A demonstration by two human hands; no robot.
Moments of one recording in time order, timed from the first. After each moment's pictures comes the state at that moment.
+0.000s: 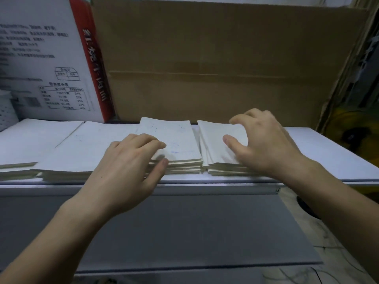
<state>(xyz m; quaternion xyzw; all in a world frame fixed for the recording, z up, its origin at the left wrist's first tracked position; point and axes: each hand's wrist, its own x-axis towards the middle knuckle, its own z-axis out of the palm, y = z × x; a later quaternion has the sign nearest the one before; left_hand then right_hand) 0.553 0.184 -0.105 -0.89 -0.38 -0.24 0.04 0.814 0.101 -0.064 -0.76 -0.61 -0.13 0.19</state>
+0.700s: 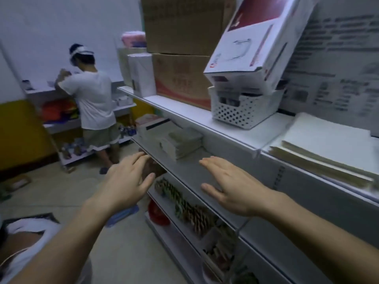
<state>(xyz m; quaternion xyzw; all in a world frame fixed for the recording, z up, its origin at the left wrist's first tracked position) 0.033 0.147 -0.186 -0.60 -0.79 -0.11 0.06 0.303 0.251 -0.162 -0.28 -0.95 0.06 0.10</state>
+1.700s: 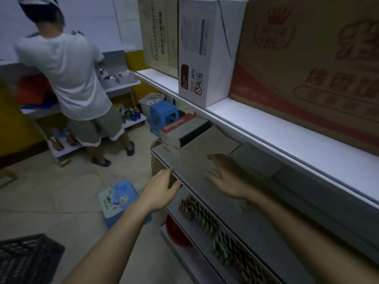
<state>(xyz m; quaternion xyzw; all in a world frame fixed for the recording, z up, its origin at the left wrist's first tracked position) -0.332 0.446 -0.335 -0.56 -0.78 -0.19 -0.21 -0.125 0.561 -0.293 -0.37 -0.90 0.20 0.08</state>
